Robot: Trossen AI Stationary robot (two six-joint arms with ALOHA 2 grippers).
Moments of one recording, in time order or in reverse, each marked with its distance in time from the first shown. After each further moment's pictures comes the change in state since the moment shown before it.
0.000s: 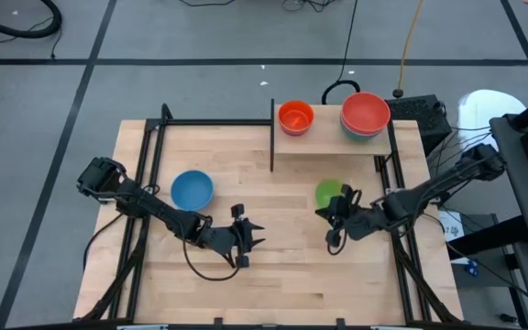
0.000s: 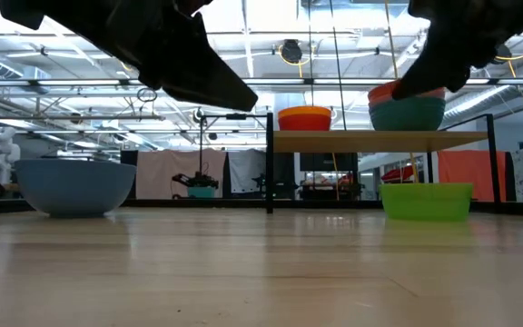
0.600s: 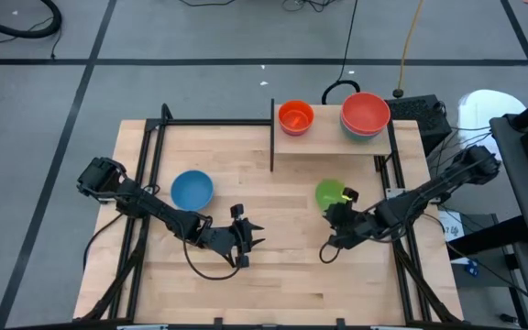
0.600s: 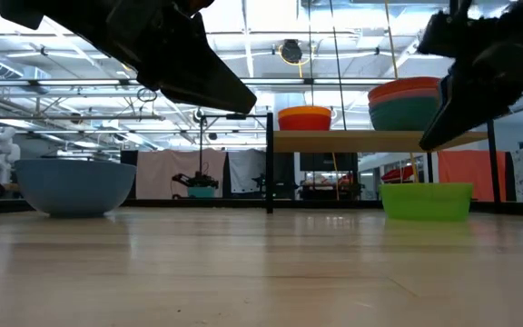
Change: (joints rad) left arm 0.000 0.000 0.000 -0.010 0.001 -0.037; right arm 0.026 0.116 -0.015 -0.187 0.009 -0.005
